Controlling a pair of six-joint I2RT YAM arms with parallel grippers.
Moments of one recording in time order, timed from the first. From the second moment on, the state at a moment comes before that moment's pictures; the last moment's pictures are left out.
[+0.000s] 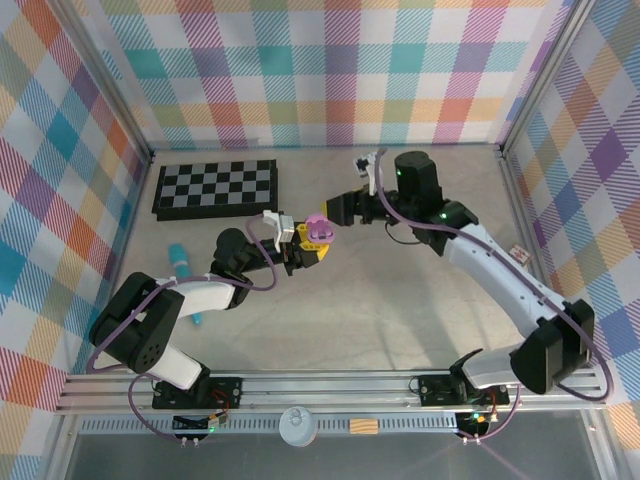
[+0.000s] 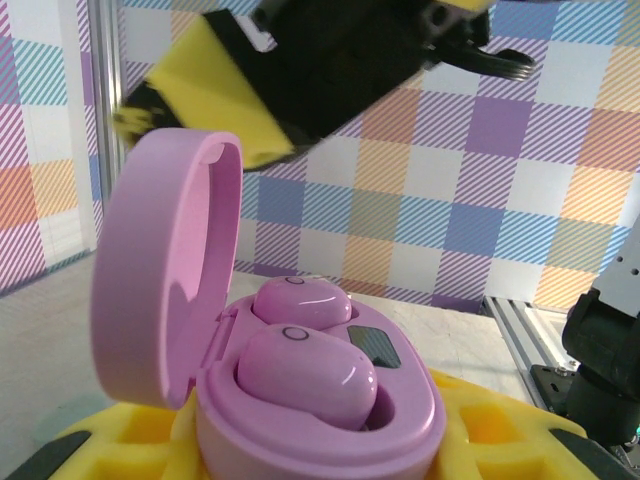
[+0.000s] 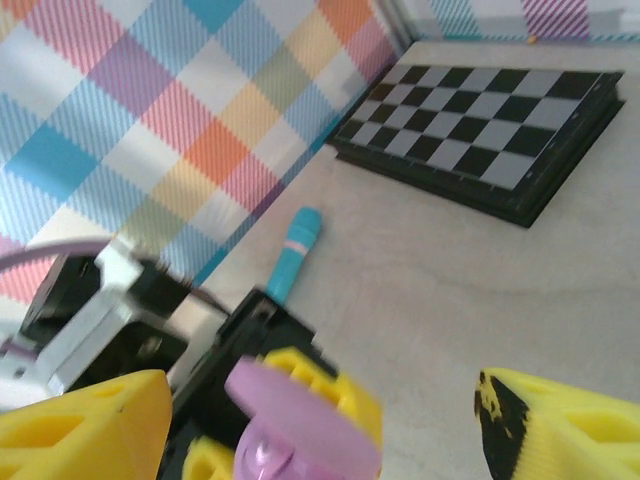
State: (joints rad) left arm -0.49 1.51 0.55 1.18 0.86 -0.24; right arm 0.55 1.39 1.30 -0.33 -0.58 0.36
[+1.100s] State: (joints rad) left arm -0.47 1.50 0.57 1.17 0.82 -0.21; right arm 0.56 1.38 0.96 0.06 -0.73 0.98
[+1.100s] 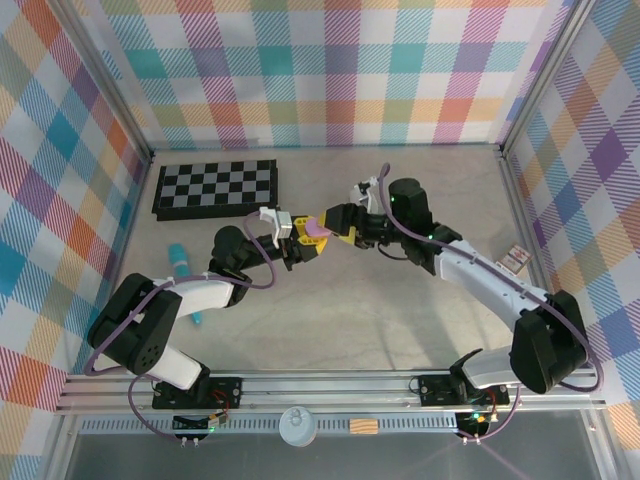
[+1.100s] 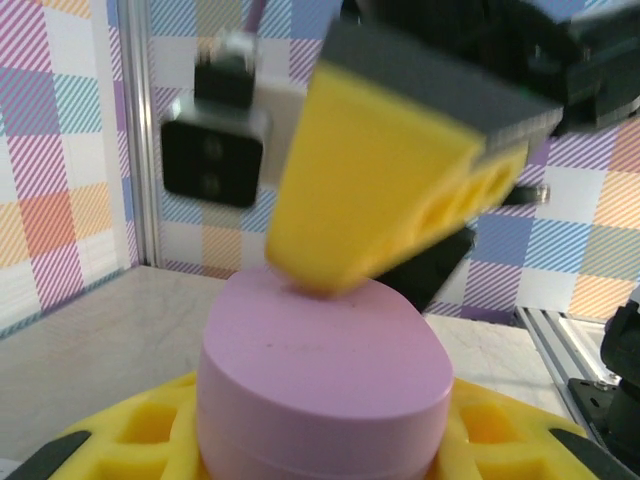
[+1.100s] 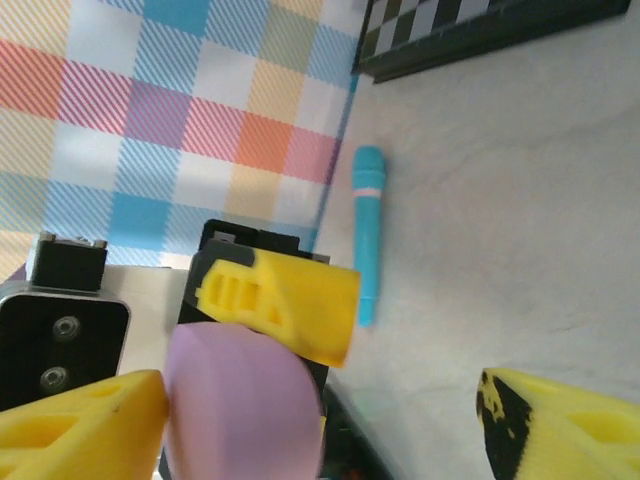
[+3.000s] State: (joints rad) left arm -0.54 1.27 0.48 0.64 0.62 0.14; right arm 0.43 1.45 0.86 0.02 -0.53 0.94
